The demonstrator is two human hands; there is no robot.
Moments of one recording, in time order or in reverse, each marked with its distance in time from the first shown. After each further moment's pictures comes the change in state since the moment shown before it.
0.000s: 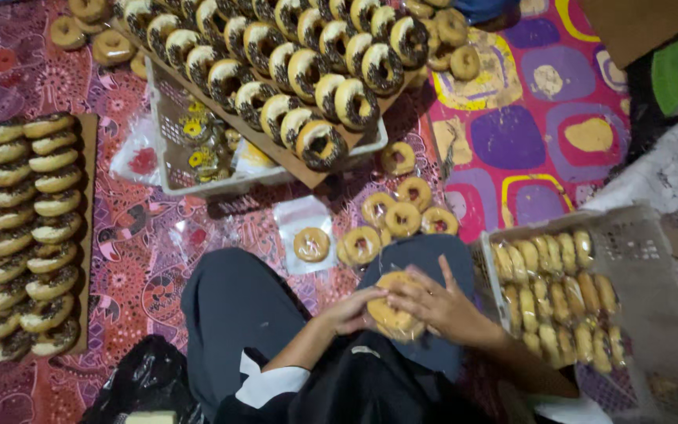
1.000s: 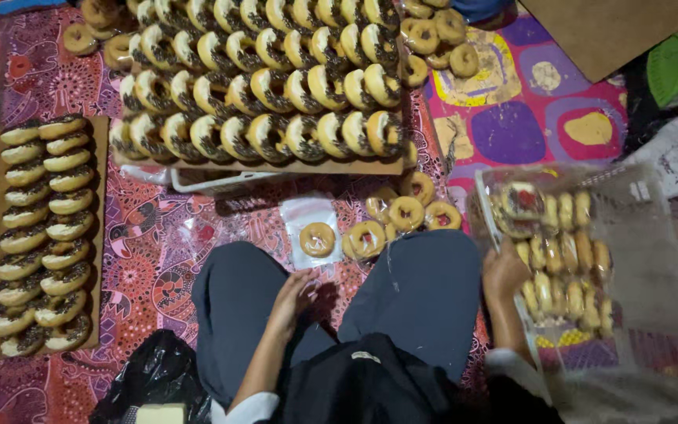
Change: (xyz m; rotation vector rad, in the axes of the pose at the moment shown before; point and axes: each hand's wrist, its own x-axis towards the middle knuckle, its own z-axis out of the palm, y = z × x) left_hand -0.109 0.003 -0.097 0.130 0.728 0.421; right_hand -0.111 0.071 0.108 -0.304 0.190 1.366
